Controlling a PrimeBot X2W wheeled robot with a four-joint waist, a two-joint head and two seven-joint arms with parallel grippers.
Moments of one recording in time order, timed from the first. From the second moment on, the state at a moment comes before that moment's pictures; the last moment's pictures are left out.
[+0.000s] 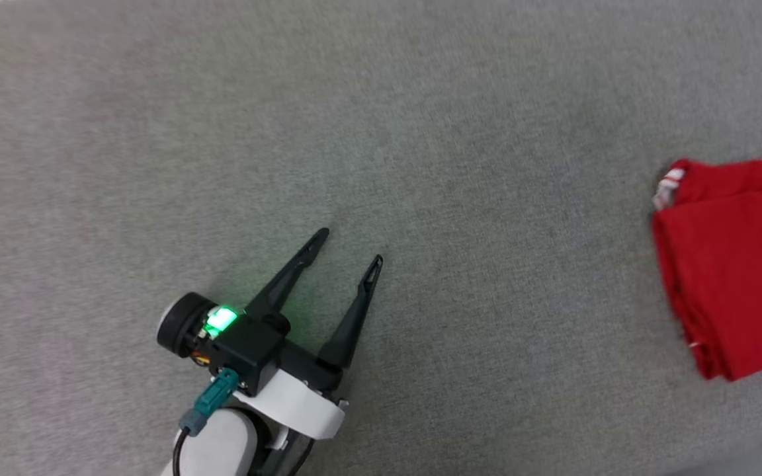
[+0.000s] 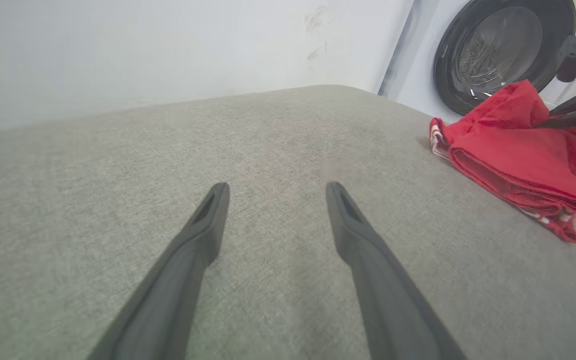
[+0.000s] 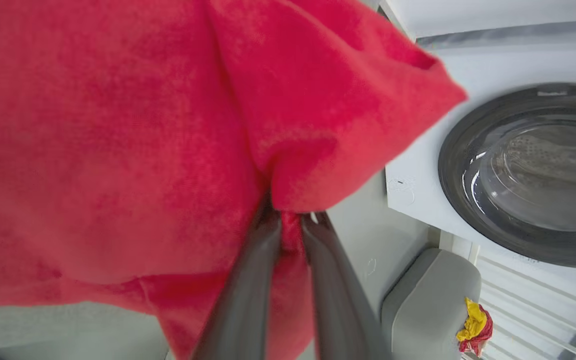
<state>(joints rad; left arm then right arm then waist) -0.21 0.19 -0.39 0.00 -0.17 -0.13 -0.26 -0.40 -0.92 0.34 0.18 0.16 0.13 0.56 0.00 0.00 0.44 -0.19</state>
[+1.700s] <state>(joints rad) -0.04 0.10 -0.03 -0.04 -0.17 -0.13 -0.26 -0.25 -0.30 -0.09 -0.02 0.13 0.13 0.12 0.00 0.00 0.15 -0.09</state>
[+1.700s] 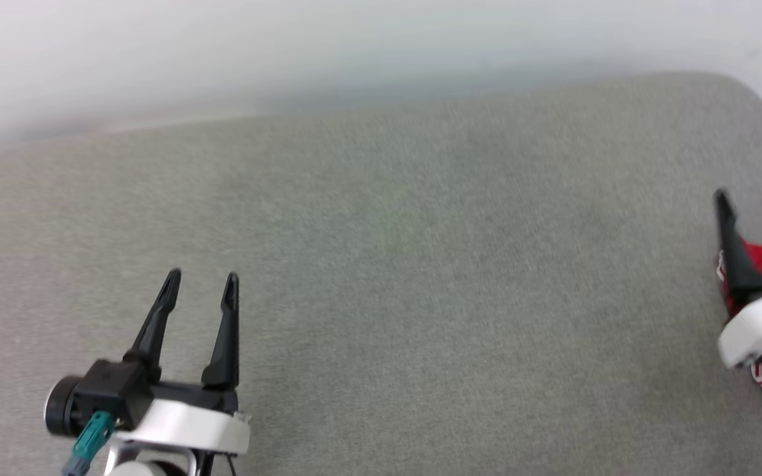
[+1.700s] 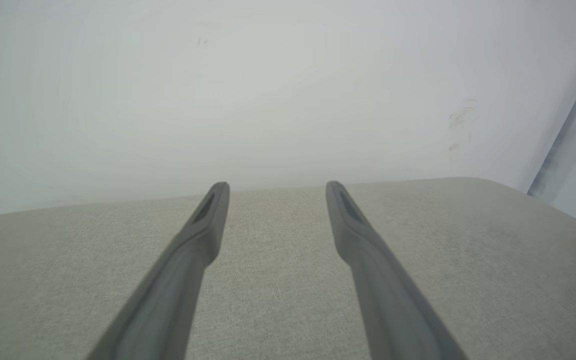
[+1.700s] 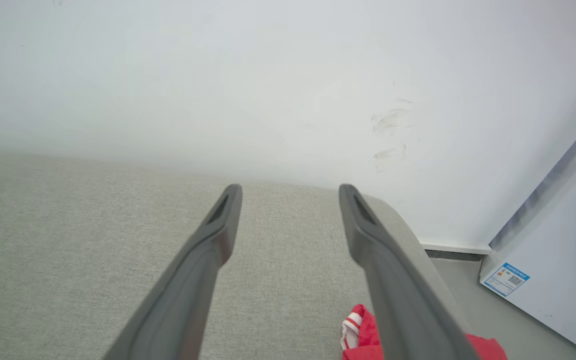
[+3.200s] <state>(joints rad) 0.09 0.05 0.06 0.05 -0.20 -0.13 -0.26 -0.01 -0.08 0.00 0.13 0.20 0.13 -0.22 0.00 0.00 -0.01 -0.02</state>
